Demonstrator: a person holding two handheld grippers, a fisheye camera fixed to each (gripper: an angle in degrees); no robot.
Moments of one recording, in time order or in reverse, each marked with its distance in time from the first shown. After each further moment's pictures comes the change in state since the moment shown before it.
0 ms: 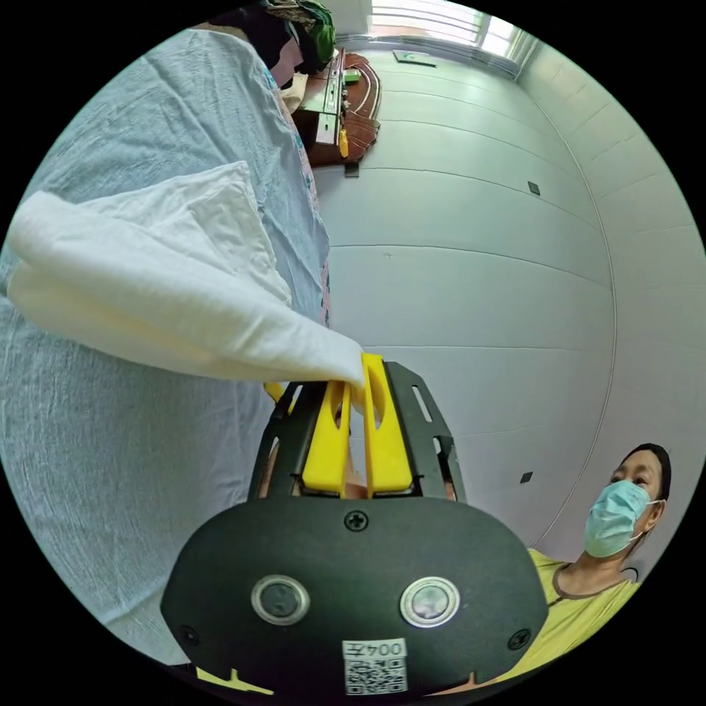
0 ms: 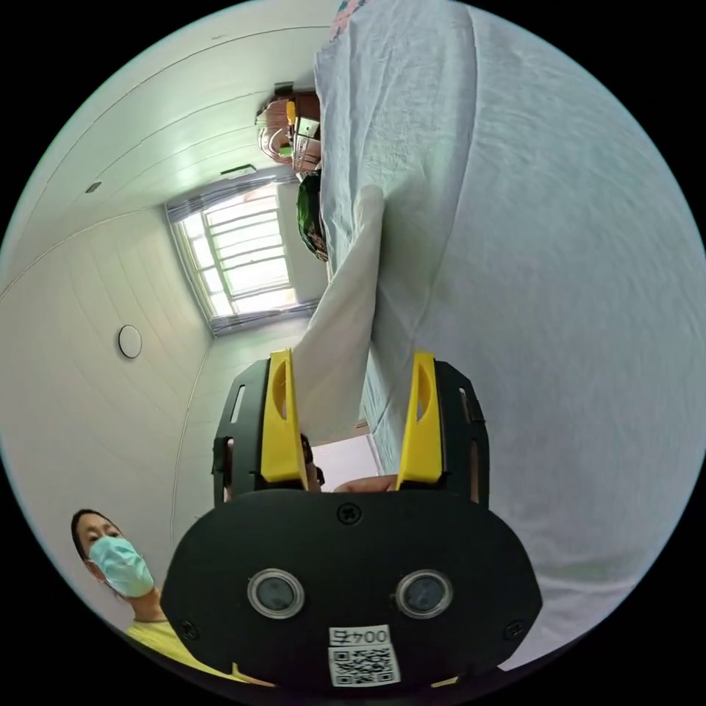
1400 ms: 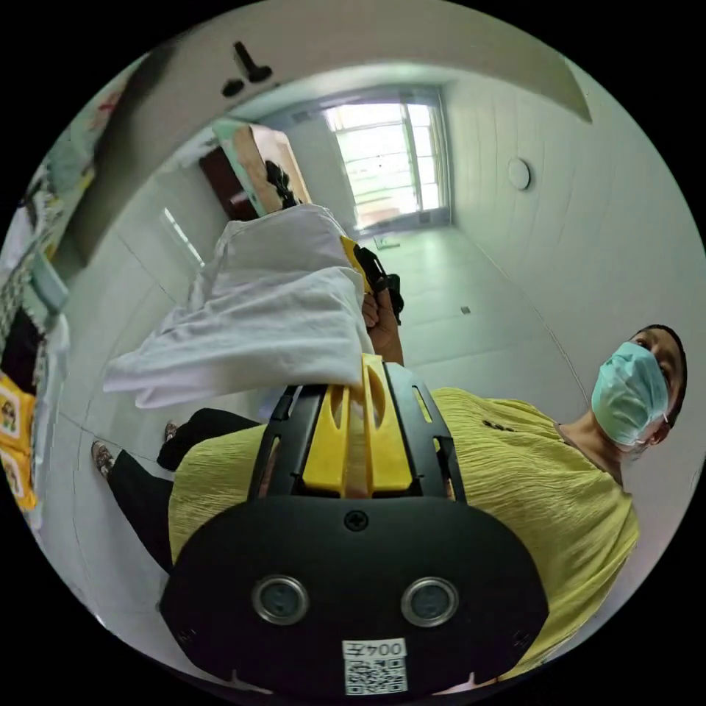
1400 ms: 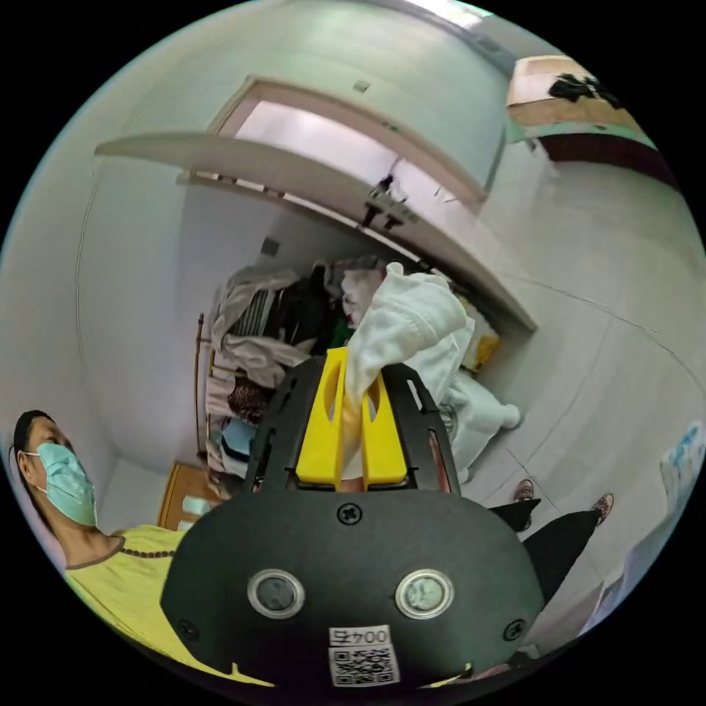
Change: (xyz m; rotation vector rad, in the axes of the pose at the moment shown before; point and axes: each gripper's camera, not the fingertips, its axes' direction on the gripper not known) left arm 0.443 1.512 -0.847 0.803 -0.171 0.048; right arm 0.024 0.873 0.754 -1.131 0.179 -0.798
